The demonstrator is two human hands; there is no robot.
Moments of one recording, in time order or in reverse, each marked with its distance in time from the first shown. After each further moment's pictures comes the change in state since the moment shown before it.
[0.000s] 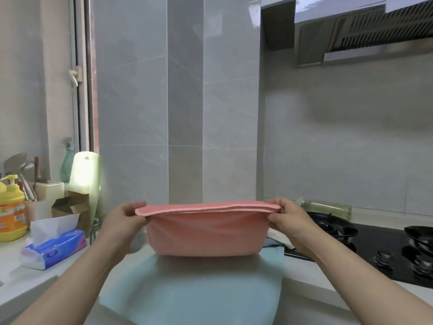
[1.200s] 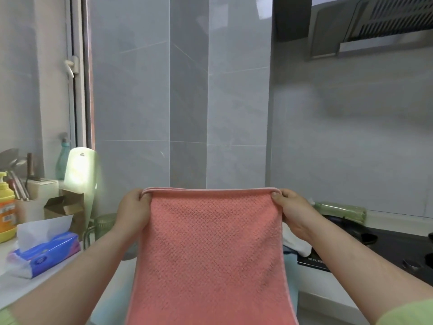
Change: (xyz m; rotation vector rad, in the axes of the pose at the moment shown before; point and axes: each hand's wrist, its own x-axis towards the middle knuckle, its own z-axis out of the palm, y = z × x) left_hand 0.098 -0.033 0.030 0.397 0.086 0.247; right_hand 0.074 0.000 0.021 0.009 0.059 0.060
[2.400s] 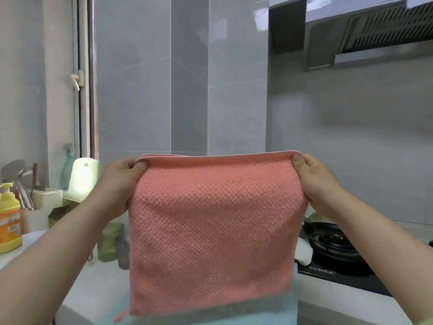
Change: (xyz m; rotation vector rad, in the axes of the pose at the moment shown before) left_hand 0.002 0.096 -0.064 -0.492 -0.129 -0.021; right_hand -0.036 -0.090 -0.025 -0.071 0.096 -0.378
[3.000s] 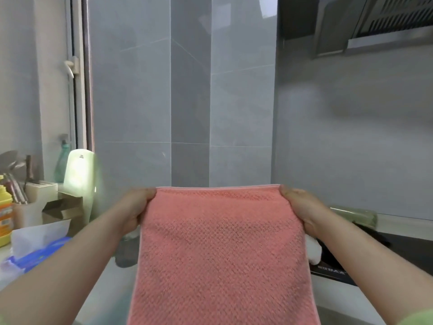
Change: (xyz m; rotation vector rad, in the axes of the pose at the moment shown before) left_hand 0.035 -0.093 0.017 0.046 -0.082 -0.454; right_hand 0.025 0.098 0.032 0.062 -0.040 0.428
